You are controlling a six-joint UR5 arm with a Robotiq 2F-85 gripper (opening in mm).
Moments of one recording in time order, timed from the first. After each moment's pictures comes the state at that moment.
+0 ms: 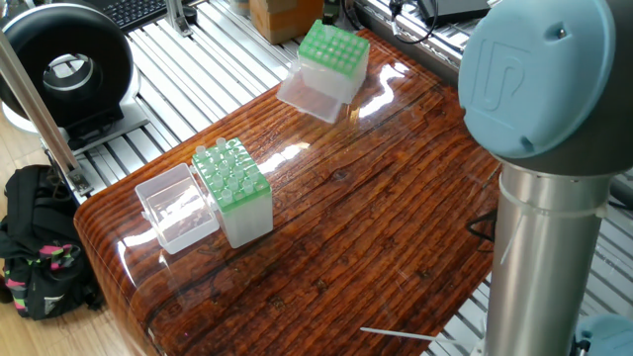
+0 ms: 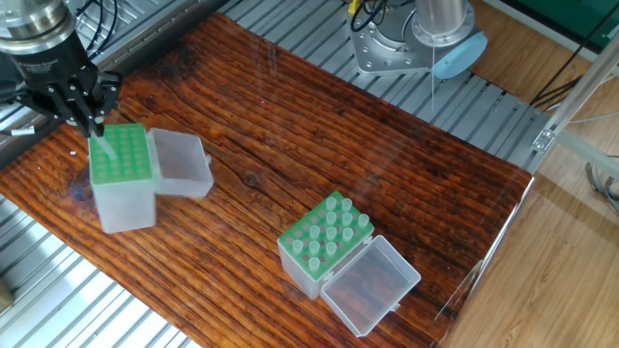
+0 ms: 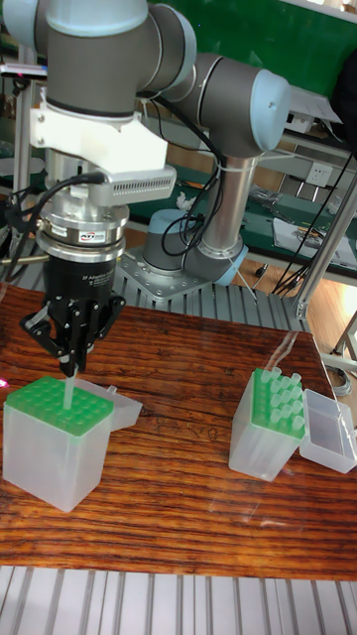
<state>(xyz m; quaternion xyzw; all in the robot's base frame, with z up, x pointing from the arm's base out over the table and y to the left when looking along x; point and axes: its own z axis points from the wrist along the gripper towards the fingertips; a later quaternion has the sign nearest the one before) 0.662 -0.128 0.225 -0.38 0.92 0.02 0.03</state>
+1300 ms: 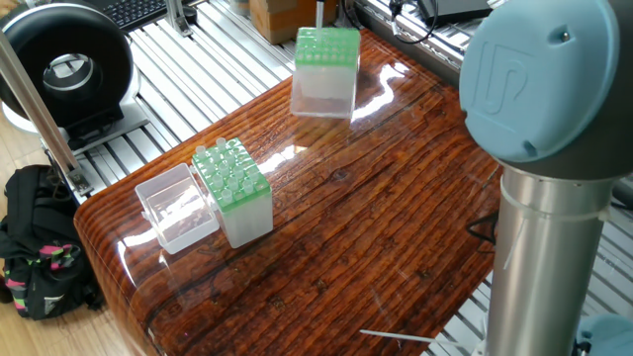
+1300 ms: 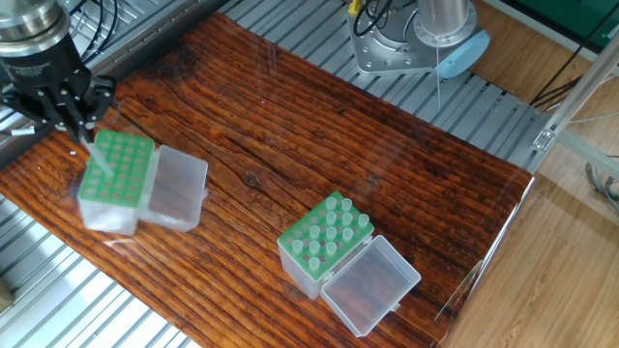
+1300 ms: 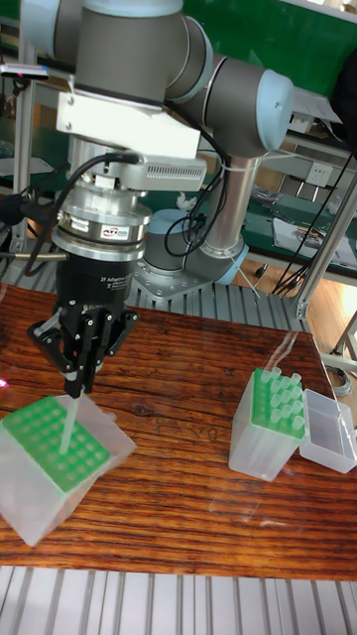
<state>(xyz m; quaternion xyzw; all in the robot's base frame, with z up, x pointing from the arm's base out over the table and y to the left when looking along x) 0.715 -0.112 0.243 -0.39 0.92 -0.02 0.10</state>
